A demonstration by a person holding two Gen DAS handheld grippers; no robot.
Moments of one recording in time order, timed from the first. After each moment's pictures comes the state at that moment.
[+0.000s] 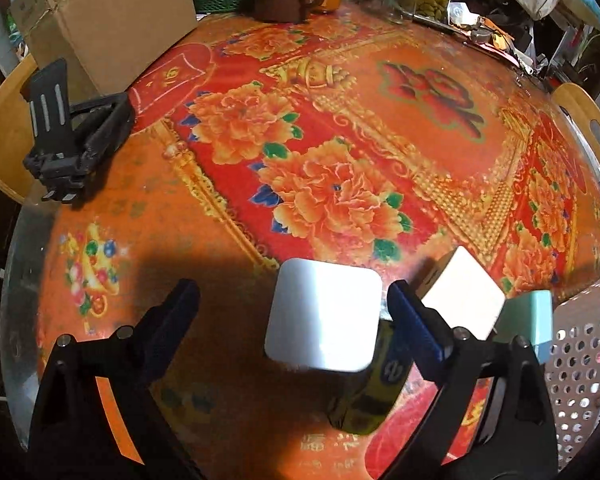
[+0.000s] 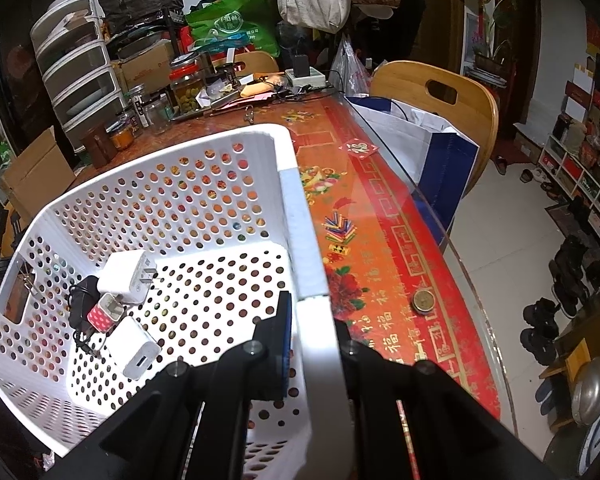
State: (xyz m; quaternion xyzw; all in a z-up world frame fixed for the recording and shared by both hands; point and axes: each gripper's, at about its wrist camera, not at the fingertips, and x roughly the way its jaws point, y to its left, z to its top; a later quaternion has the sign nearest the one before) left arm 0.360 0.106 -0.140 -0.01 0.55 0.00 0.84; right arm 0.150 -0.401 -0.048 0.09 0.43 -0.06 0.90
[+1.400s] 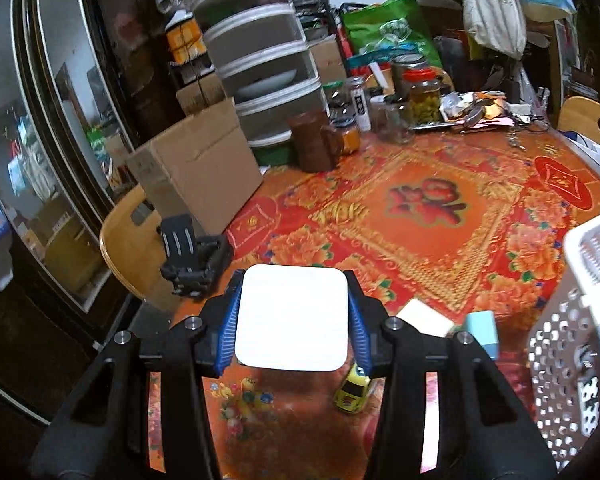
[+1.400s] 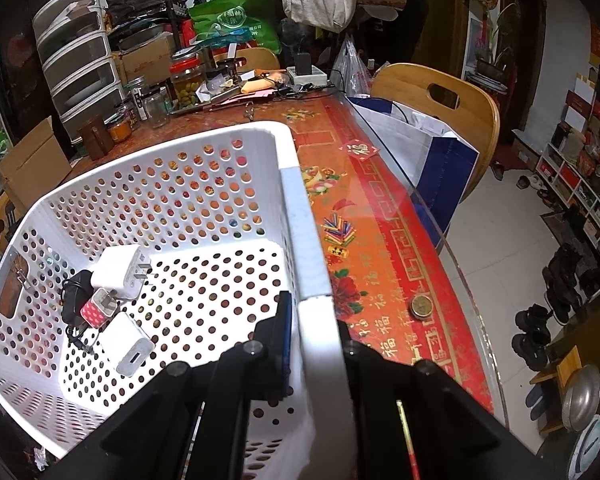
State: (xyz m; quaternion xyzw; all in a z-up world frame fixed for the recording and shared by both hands) left arm 0.255 0.046 -0.018 0.13 0.32 0.10 0.93; right arm 0.153 -0.399 -0.047 0.07 0.43 -0.06 0.90
